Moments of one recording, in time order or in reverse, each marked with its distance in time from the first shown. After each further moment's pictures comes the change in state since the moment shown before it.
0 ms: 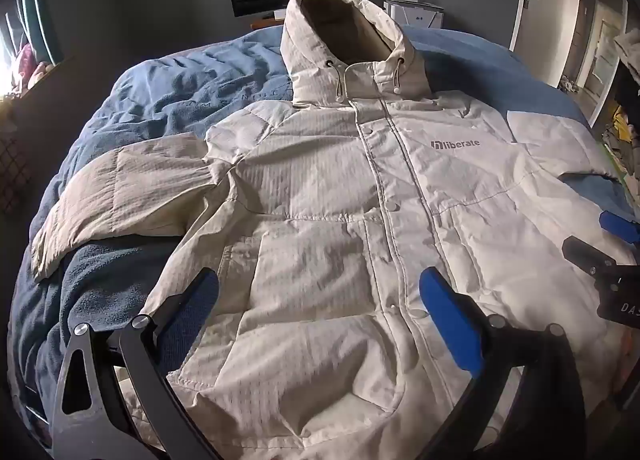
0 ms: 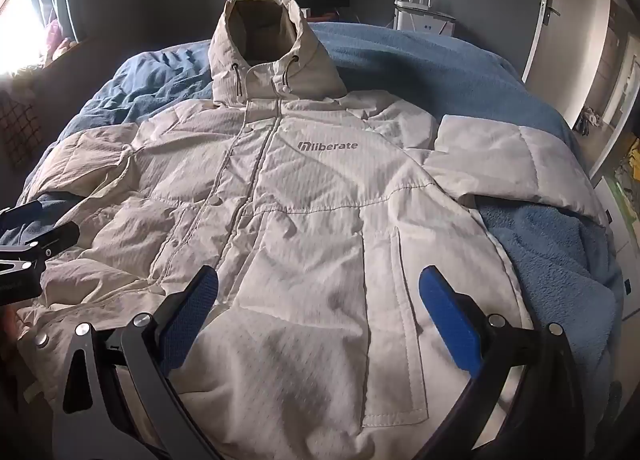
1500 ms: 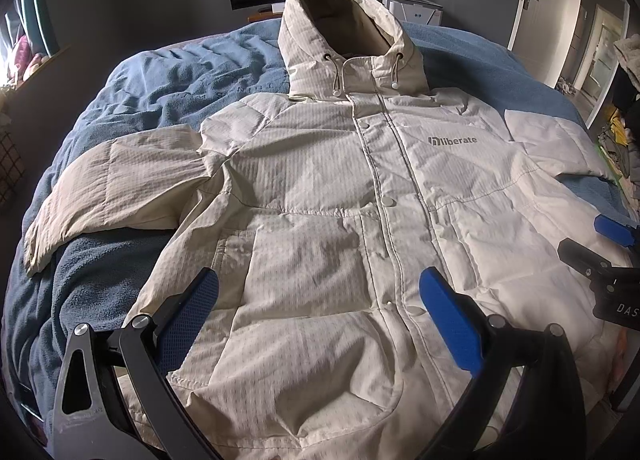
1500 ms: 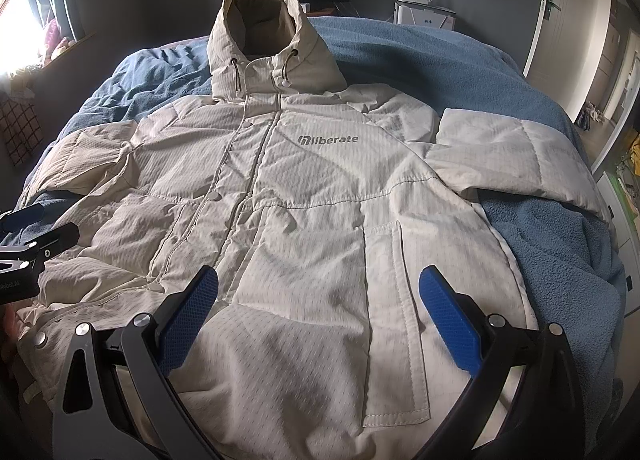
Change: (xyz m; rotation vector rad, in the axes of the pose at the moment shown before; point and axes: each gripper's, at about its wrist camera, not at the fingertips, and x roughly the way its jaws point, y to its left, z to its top) left arm 0.000 -0.005 -0.002 -0.020 0.016 -0.026; right arm 0.004 -0.001 -0.001 0.003 0.016 0.004
